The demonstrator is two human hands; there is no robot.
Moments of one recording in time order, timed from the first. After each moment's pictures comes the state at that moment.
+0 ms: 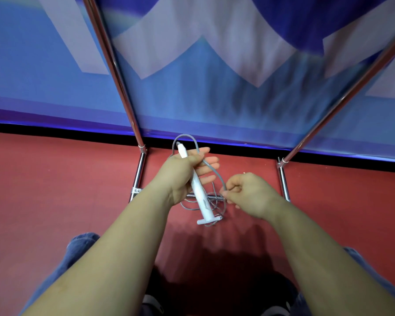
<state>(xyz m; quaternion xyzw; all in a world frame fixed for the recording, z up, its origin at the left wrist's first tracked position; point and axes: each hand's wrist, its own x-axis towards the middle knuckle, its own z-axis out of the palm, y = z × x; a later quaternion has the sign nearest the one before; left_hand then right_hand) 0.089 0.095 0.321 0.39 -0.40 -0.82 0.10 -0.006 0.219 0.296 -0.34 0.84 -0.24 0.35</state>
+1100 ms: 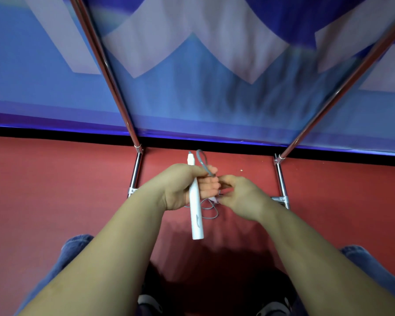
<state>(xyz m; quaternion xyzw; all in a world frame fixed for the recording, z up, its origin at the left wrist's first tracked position) 0.091 0.105 0.319 0.42 -0.42 -0.80 -0.05 0.001 0.223 0.283 -0.33 0.81 -0.30 0.38</state>
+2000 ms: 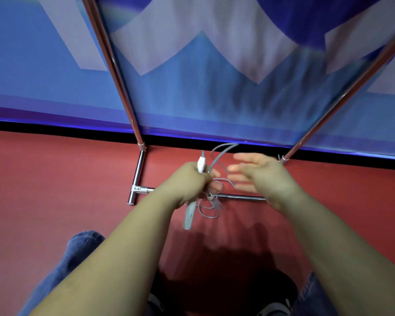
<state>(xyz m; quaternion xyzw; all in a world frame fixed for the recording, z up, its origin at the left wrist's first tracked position) 0.094 0.104 0.307 0.37 -0.65 -0.66 -0.05 -0.016 0.219 0.318 -0.11 0.72 -0.52 0.44</state>
